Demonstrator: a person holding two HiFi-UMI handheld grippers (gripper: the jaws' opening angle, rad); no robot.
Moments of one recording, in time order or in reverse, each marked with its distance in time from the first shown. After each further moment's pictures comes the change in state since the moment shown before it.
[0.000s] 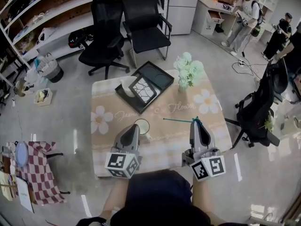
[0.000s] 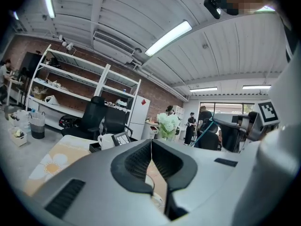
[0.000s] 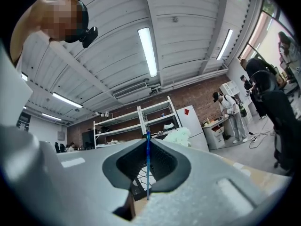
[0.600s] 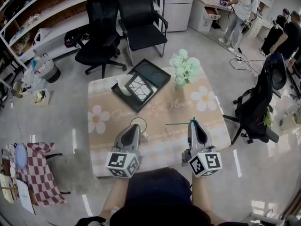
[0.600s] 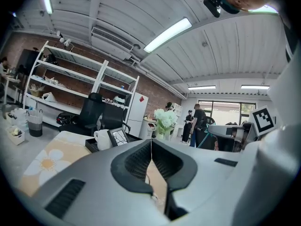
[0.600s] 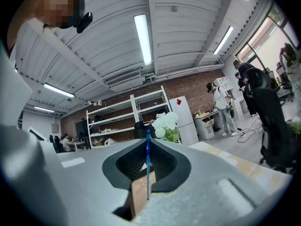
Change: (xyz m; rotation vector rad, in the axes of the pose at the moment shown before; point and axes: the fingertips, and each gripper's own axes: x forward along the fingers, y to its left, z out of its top) left arm 0.009 -0.011 -0.012 -0.003 0.037 -0.028; right arm -0.009 -0.033 -0.045 0.005 0.143 -0.107
